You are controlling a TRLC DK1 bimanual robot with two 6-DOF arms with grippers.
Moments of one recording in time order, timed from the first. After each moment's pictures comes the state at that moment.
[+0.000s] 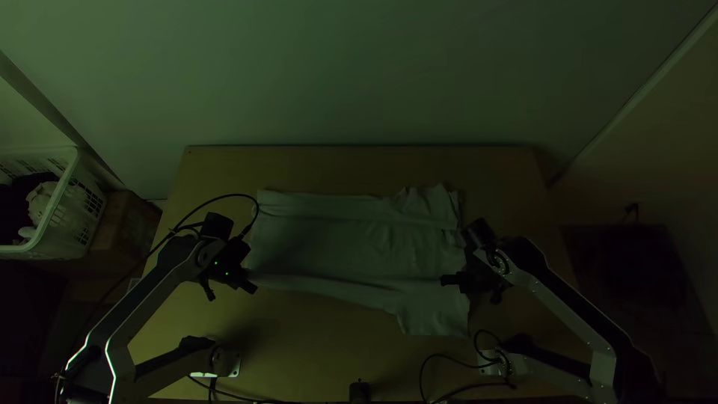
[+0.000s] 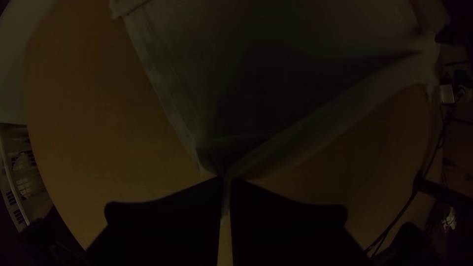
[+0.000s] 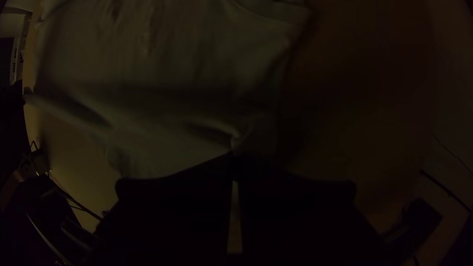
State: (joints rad) left arm -0.15 1.16 0.81 -0.97 0.01 0.38; right arm 0.46 1.20 0.84 -1.11 -0.08 0.39
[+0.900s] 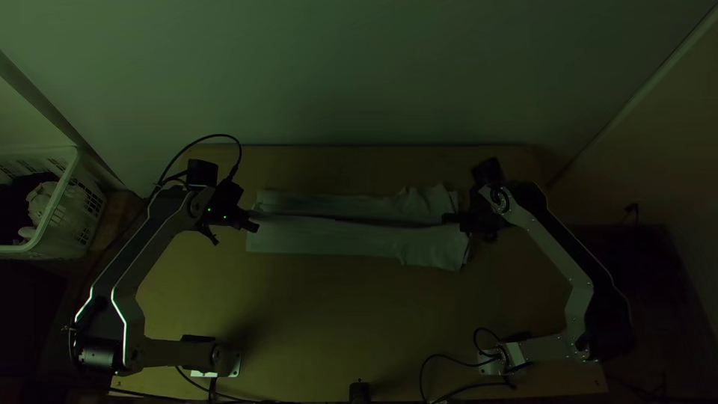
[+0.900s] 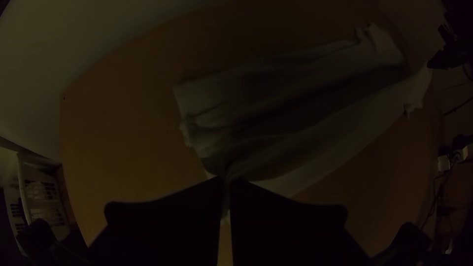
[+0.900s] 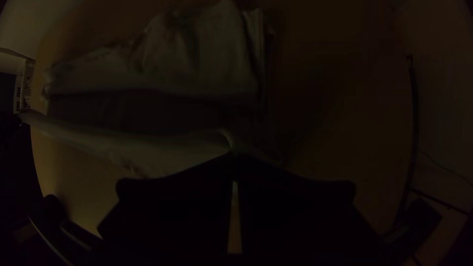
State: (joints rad) left arm -0.05 1.41 1.20 -0.80 0.09 0.37; right arm 0.28 1.53 1.28 -1.02 -0.02 0.28
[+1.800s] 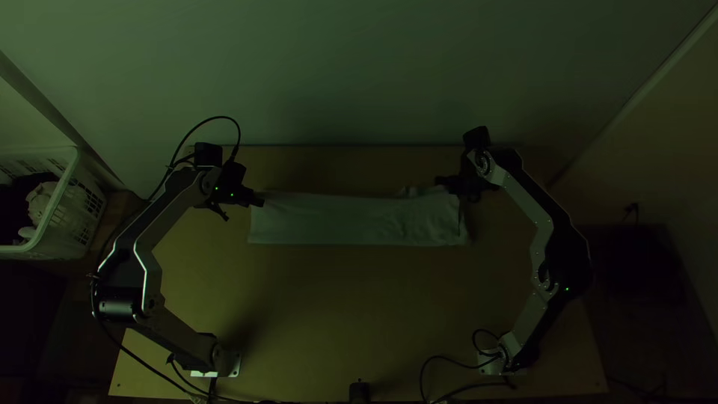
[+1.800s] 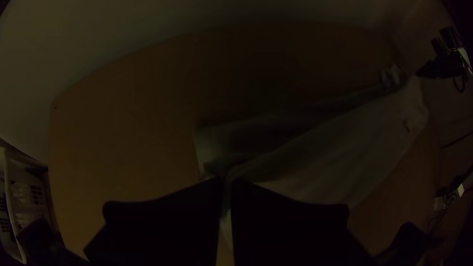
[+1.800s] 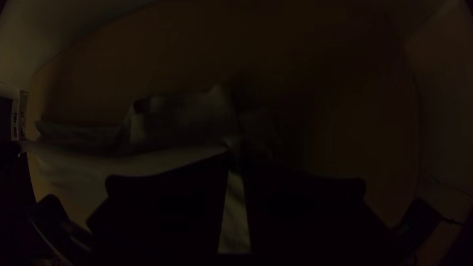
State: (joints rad) left arm 0.00 1.67 1.36 -0.65 0.16 0.30; right arm 0.20 1.92 1.63 -0.88 0.01 0.24
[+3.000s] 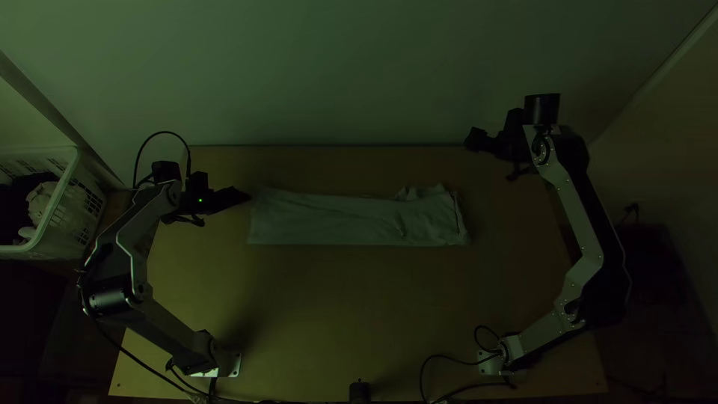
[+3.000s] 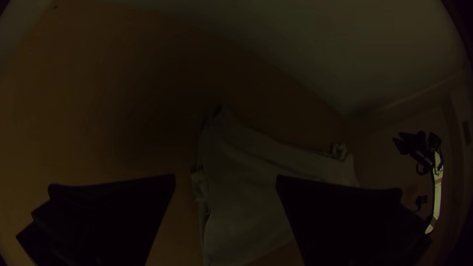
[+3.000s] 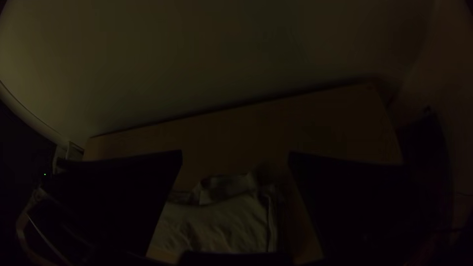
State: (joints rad) left arm 0.28 1.72 1.25 -0.53 0.69 0.06; right arm 0.09 1.69 1.76 -0.80 -0.17 0.29
